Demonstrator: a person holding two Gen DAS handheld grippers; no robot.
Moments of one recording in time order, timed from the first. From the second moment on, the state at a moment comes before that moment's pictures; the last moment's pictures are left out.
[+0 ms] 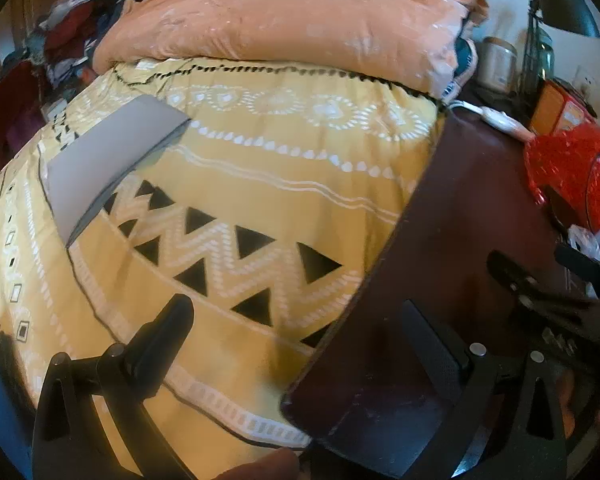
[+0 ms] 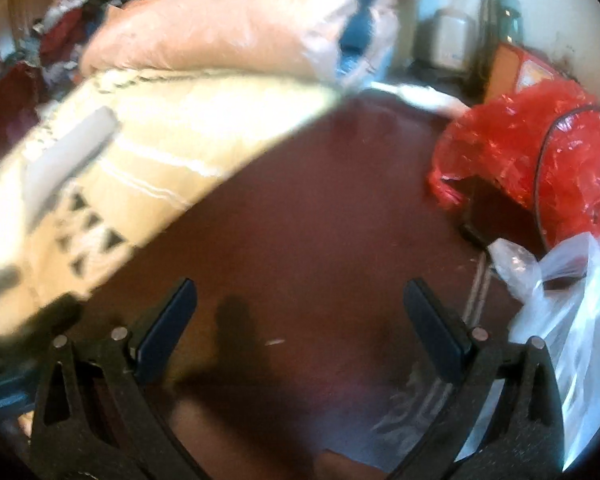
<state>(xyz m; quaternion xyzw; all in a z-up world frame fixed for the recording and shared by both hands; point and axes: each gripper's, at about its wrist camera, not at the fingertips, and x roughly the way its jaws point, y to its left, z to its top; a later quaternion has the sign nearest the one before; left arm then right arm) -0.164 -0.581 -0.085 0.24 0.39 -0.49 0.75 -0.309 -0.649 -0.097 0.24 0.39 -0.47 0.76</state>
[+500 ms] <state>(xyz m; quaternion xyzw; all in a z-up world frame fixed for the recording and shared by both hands) -0.216 -0.629 -0.091 0.28 0.36 -0.55 0.71 -0.383 -0.703 -0.095 0.27 0.36 -0.55 0.71</state>
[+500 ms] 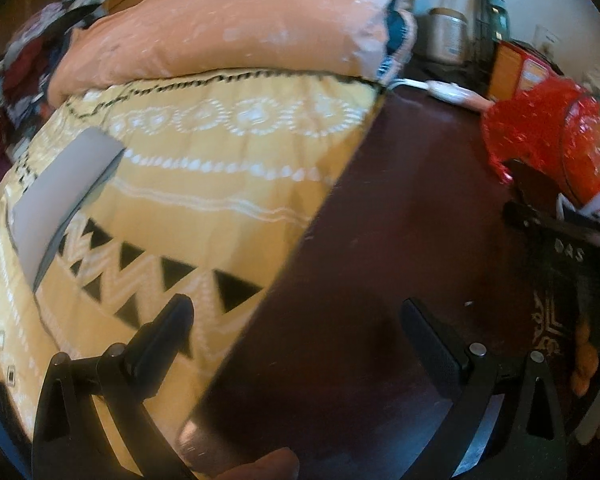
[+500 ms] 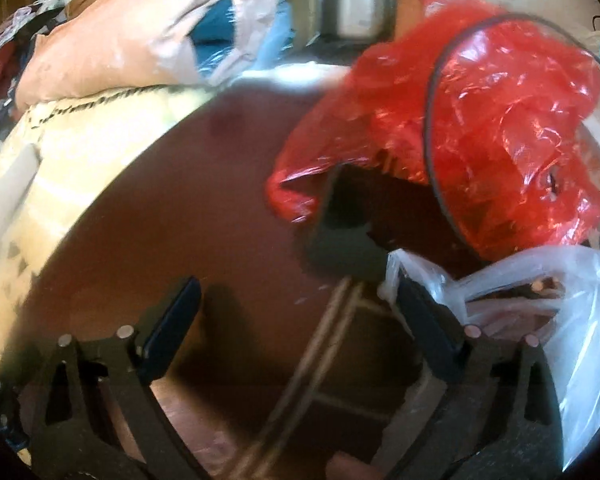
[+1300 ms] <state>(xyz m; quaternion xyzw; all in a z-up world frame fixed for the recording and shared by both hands) -0.227 -0.728 -0.111 0.26 0.41 -0.59 0.64 -0.397 -0.676 -0.079 0.23 0.36 -0.60 0.67</state>
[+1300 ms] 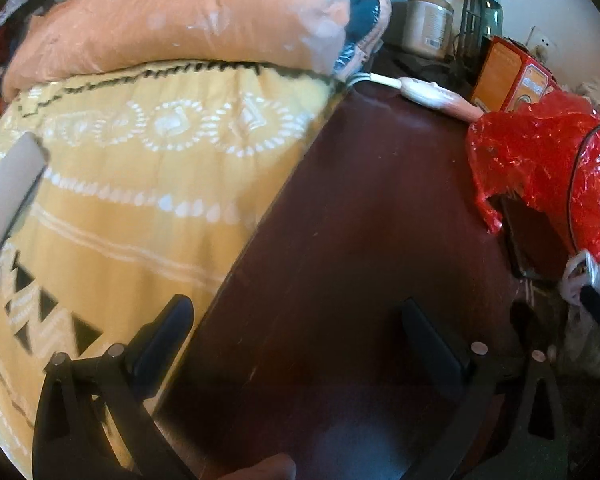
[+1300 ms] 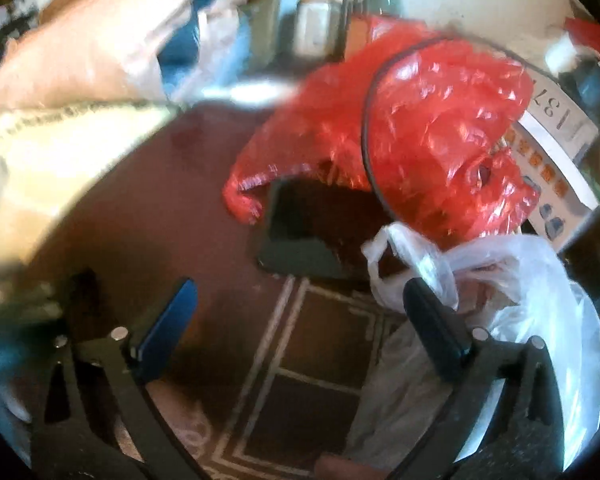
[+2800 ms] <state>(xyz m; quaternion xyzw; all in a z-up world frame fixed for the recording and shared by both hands) -0.333 -0.841 -0.103 0.35 0.31 -0.67 0.58 -0.396 -0.677 -0.086 0.20 0.40 -0.59 0.67</state>
